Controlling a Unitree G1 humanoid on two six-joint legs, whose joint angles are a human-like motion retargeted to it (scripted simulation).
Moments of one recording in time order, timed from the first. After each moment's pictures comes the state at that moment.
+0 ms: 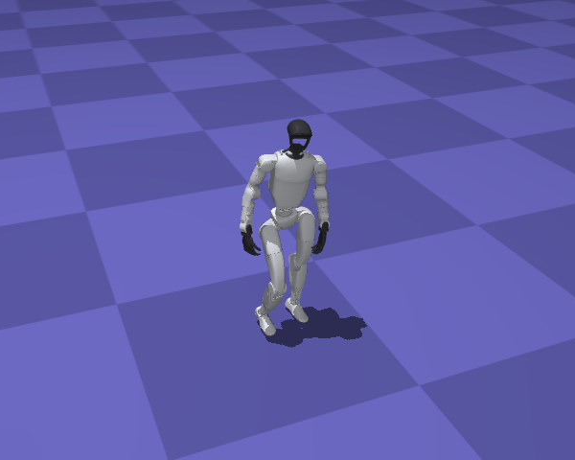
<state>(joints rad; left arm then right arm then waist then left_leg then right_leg) 0.03 0.27 -0.27 1.39 -0.28 -0.13 -0.26 0.06 -0.29 0.47 1.16 0.04 -0.12 0.29 -0.29 -0.24 -0.34 -0.34 -0.23 0.15 -0.02 0.03 -0.11 -0.92 -0.18 0.19 1.02 -0.28 0.20</state>
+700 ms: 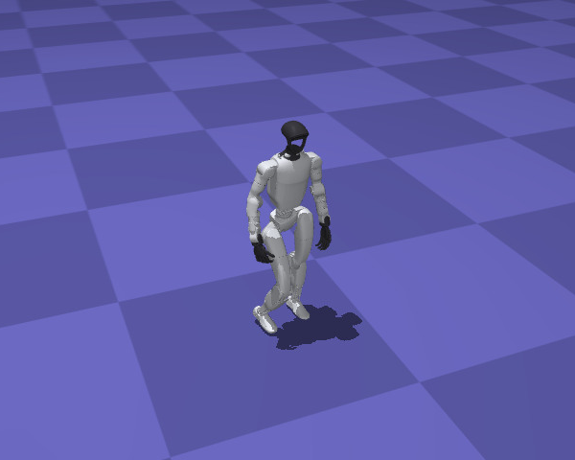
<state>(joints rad) -0.04 0.26 -0.29 1.36 -0.41 -0.11 -0.25 0.04 -0.30 0.50 1.10 0.08 -0.11 0.27 -0.19 -0.25 -0.30 -0.32 -0.27 -0.03 -0.02 0.00 -0.07 -0.85 -0.24 0.18 1.08 -0.44 0.14</state>
